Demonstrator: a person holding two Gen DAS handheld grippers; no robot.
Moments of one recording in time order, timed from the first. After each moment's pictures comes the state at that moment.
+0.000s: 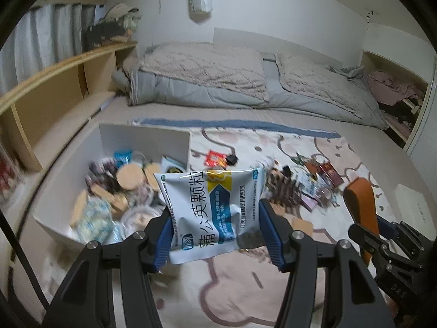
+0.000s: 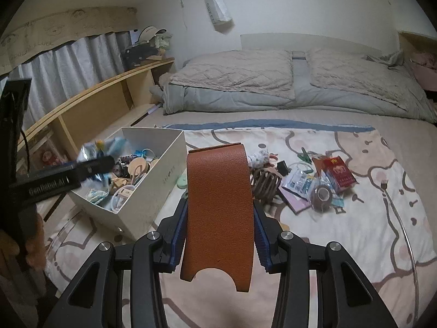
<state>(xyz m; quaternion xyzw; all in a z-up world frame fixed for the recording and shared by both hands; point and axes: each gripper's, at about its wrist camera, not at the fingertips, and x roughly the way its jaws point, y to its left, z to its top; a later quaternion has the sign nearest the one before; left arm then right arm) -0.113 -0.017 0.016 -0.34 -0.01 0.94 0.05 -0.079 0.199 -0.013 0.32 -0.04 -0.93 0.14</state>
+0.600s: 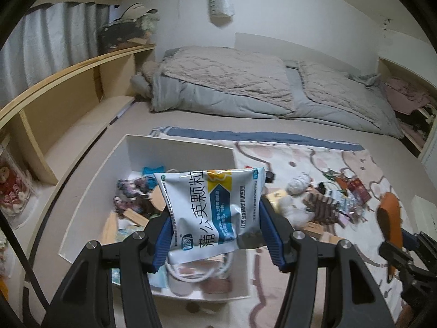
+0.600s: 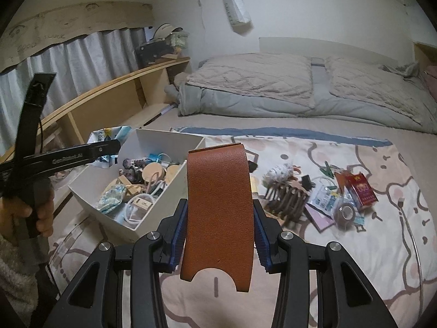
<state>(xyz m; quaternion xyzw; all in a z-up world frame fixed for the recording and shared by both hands) -0.159 -0.092 0.021 -0.34 -0.01 0.94 0.02 -0.098 0.154 -0.002 0.32 -0.03 -0.93 0.17</state>
